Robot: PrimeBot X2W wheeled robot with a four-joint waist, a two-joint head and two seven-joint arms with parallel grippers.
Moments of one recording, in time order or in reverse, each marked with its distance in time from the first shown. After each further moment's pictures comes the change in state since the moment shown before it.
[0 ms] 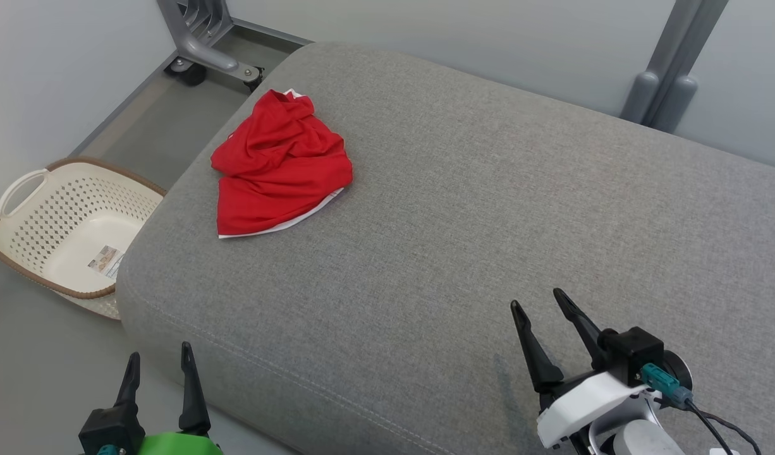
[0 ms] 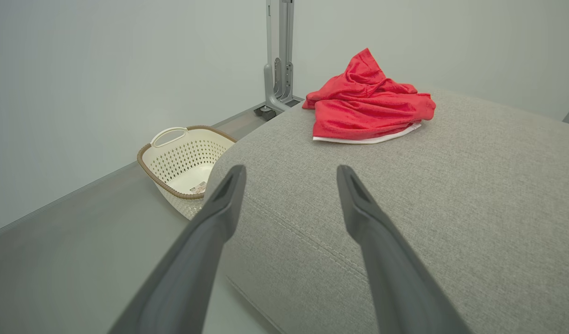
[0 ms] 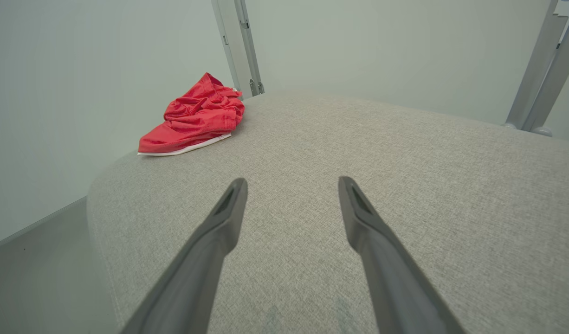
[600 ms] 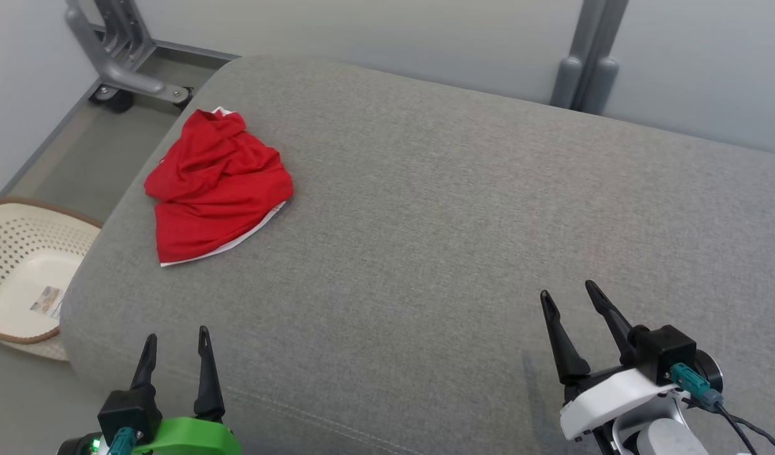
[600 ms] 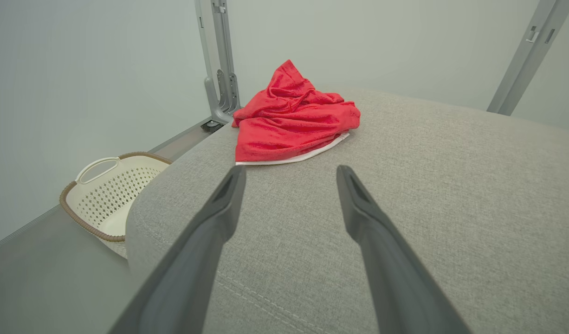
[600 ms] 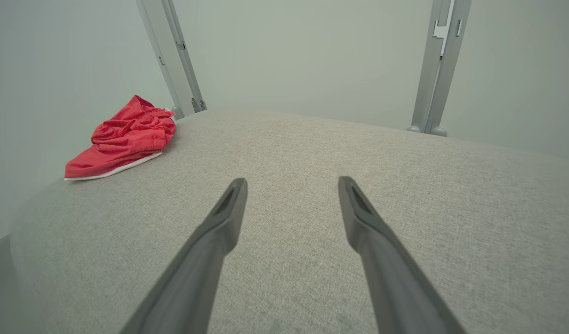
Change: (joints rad) left arm -0.041 0.000 -0.040 0.016 0.021 -0.005 0.000; right arm 0.026 -0.010 -0.077 -0.051 -0.018 0.000 0.000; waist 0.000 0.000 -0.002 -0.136
